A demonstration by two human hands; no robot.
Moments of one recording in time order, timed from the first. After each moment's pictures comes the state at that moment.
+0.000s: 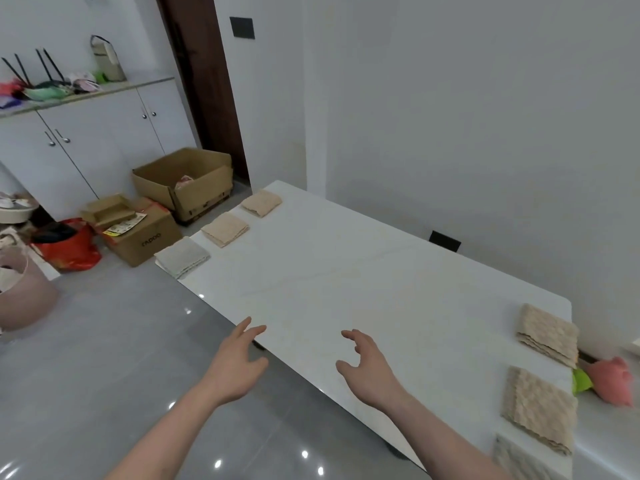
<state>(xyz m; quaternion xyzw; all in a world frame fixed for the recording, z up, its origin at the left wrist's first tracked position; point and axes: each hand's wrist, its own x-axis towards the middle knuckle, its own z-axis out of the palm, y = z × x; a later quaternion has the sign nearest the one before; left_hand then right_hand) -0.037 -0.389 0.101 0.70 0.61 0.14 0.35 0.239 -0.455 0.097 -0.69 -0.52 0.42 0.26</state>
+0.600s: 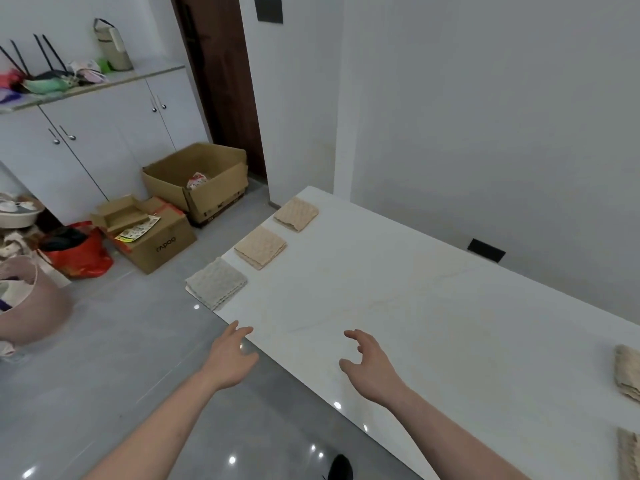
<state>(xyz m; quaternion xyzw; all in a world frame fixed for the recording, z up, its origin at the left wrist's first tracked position) -0.185 -0.179 0.058 0.66 0.67 0.03 0.34 0.108 -0.267 0.080 -0.70 -0.51 0.44 0.23</state>
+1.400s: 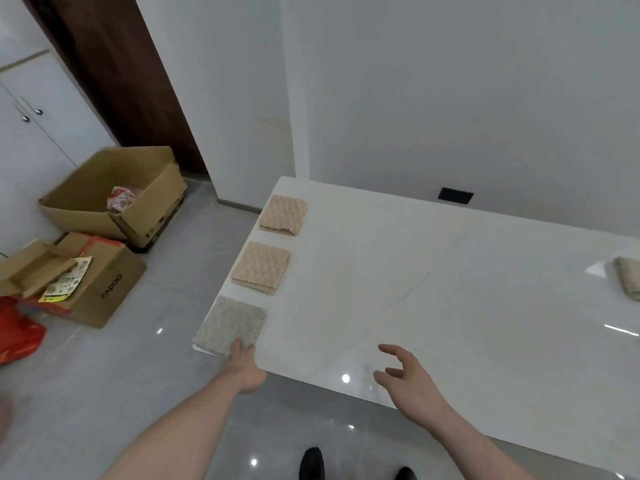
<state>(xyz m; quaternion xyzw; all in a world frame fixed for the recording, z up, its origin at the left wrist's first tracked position) -0.289 0.037 -0.047 0.70 0.59 -0.24 0.33 -0.034 -0.192 0.079 -0.79 -0.24 0.46 0.33</state>
